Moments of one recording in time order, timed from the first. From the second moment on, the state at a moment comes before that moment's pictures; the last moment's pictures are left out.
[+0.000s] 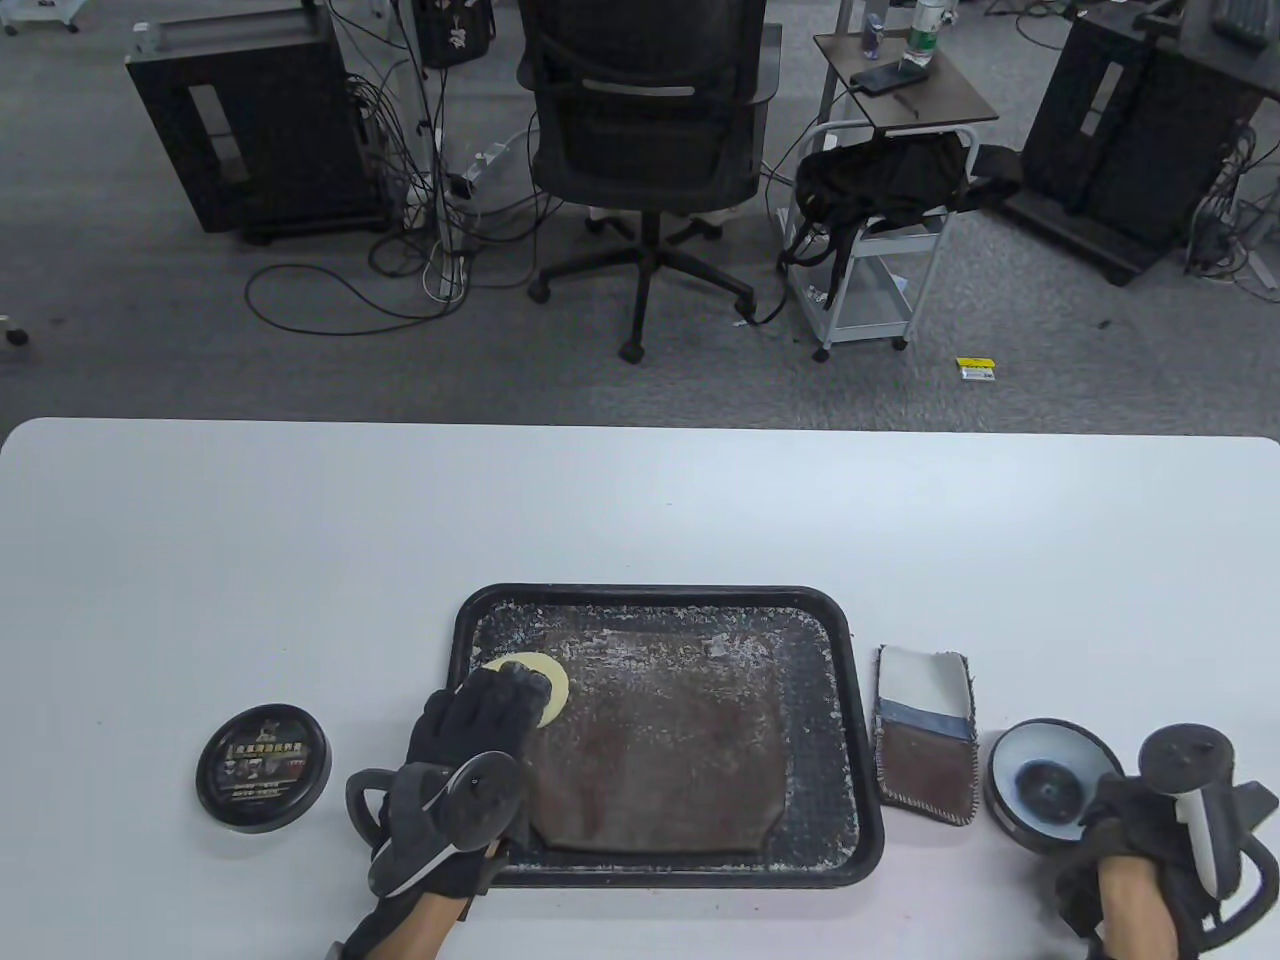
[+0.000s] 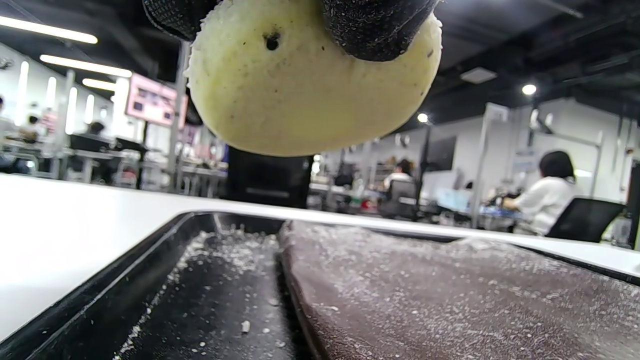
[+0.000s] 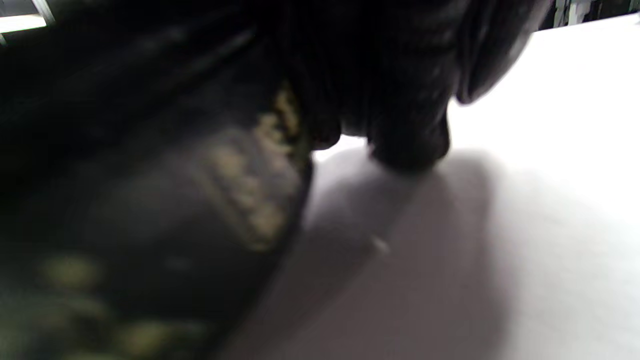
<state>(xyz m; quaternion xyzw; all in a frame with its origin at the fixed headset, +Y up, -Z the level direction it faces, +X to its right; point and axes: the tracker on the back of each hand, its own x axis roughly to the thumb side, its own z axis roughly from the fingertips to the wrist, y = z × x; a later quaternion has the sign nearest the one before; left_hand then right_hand) -0.158 -0.714 -0.284 0.13 -0.07 0.09 0.98 0.438 -0.729 -0.301 -0.37 -0.04 0.91 0.19</state>
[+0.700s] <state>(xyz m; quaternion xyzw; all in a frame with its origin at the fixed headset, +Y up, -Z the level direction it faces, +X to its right) -0.125 -0.688 -0.270 0.19 -0.14 0.13 0.96 0.324 -0.688 -0.299 -0.11 -0.21 0.85 0.46</state>
